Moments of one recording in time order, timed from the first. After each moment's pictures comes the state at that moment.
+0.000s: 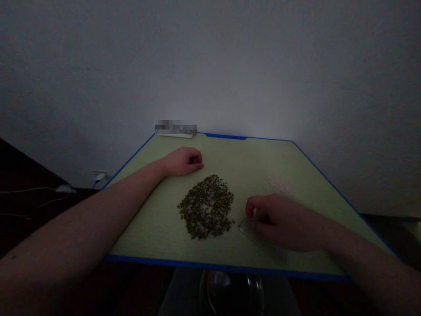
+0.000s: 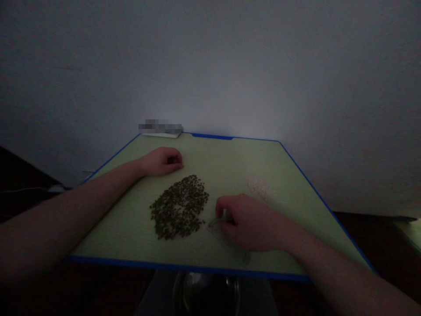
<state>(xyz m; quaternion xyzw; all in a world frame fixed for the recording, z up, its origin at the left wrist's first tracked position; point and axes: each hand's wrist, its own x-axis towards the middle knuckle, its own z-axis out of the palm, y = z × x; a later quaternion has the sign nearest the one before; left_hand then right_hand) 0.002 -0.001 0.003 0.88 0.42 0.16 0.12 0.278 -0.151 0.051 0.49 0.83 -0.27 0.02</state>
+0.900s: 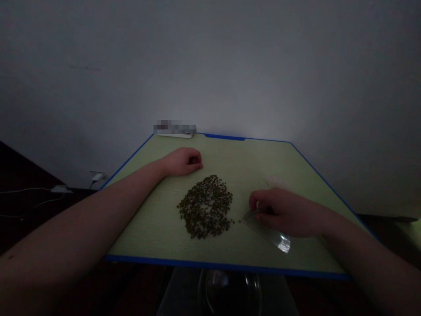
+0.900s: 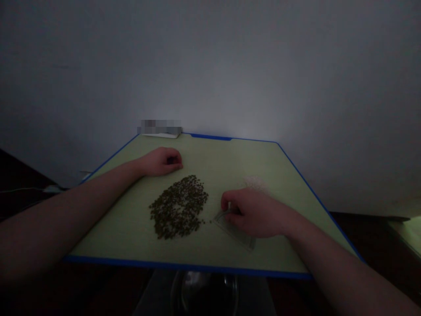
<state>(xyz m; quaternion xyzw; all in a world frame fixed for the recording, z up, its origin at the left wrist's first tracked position) 0.001 0.000 0.000 0.89 0.41 0.17 0.12 0.293 -0.139 0.050 0.46 0.85 -0.26 0.03</state>
